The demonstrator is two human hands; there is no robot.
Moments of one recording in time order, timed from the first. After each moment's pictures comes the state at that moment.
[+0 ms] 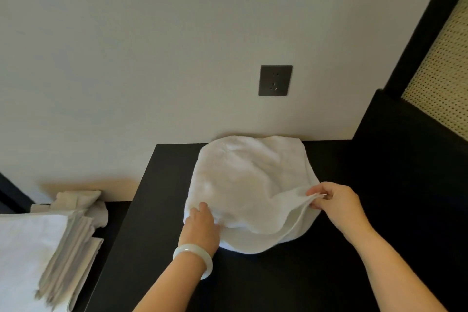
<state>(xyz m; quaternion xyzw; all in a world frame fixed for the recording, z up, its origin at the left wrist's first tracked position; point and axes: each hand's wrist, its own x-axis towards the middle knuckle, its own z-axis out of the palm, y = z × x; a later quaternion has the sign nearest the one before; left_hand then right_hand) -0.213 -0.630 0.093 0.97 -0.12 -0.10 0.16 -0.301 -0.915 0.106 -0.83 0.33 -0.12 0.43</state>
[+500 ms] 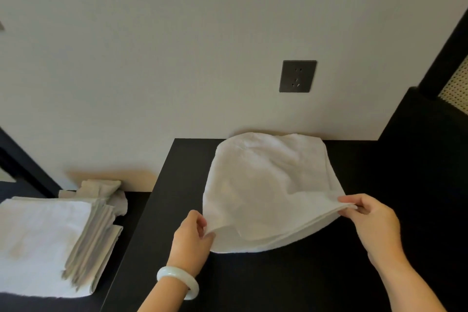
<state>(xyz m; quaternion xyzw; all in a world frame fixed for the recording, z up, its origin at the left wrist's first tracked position) -0.222 -0.572 0.092 0.92 -0.01 -0.13 0.38 -0.326 -0.902 0.091 -0.80 0.35 -0.23 0.44</state>
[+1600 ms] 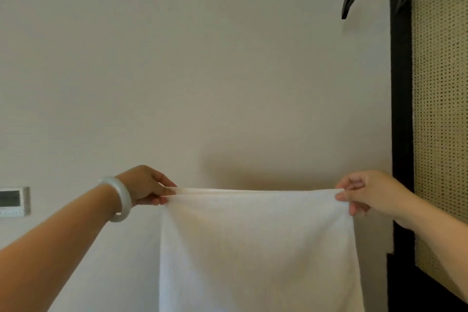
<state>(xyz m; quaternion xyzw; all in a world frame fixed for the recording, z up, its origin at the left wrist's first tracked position) -0.053 -0.565 0.510 0.83 -0.15 -0.04 0.53 -0.244 -0.977 0.476 -0.88 0.13 -0.24 0.40</state>
